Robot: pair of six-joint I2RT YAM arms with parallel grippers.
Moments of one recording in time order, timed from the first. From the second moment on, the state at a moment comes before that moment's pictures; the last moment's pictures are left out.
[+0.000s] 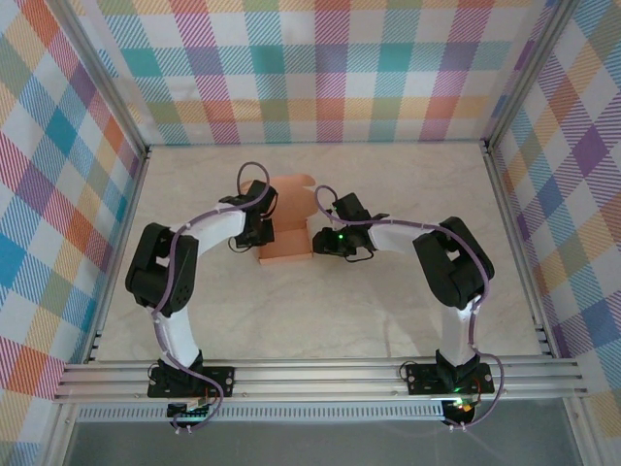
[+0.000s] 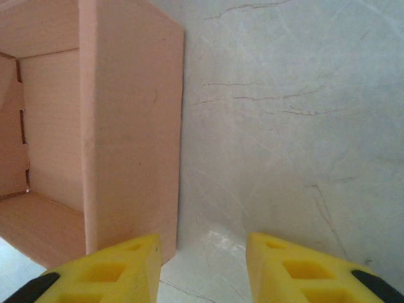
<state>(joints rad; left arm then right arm) -0.42 1.86 1.26 -0.66 -0.19 -0.51 0.60 1.94 1.16 -0.21 -0.35 0.57</state>
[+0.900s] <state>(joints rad) -0.48 1.95 1.34 -0.75 -0.39 -0.49 0.60 1.94 1.16 -0.20 -0.35 0.57</state>
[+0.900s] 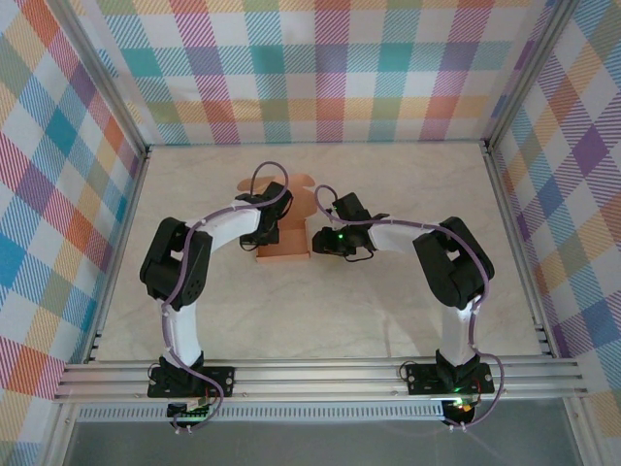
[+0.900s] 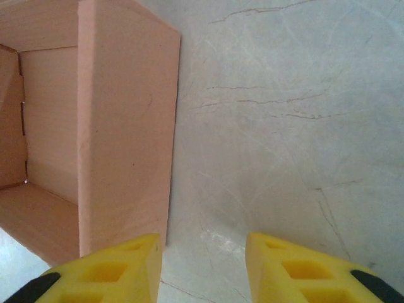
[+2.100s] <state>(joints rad) -0.50 1.79 1.31 -0.84 -0.45 -0.44 0.60 1.92 1.15 -0.20 -0.27 0.54</state>
